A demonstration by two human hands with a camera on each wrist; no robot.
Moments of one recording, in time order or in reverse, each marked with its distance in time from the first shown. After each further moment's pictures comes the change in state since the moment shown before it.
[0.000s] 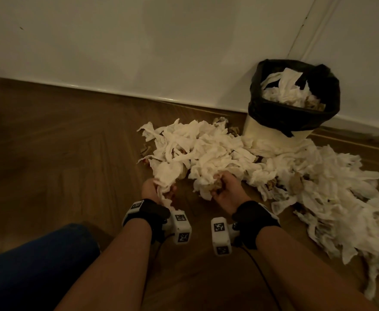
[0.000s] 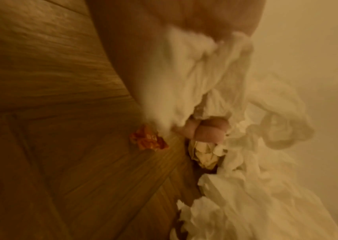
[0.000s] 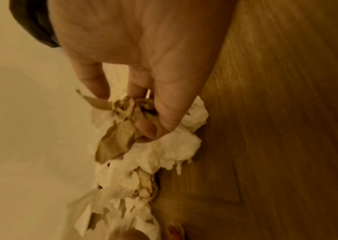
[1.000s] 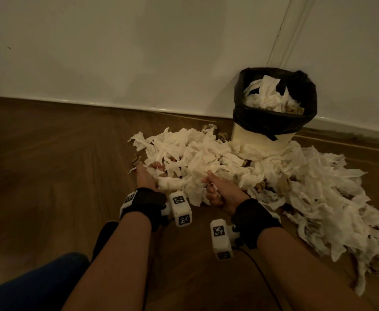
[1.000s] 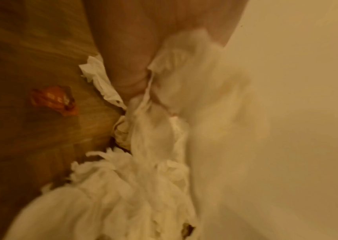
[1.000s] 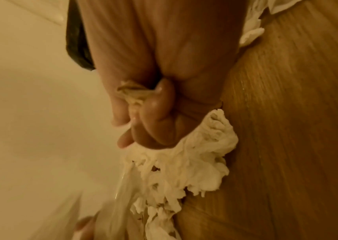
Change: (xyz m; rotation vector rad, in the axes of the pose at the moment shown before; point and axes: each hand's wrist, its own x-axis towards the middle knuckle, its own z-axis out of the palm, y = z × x) left_hand -0.027 0.044 0.047 -0.346 -0.092 0.017; right_hand -0.014 -0.029 -0.001 -0.401 -0.072 0.090
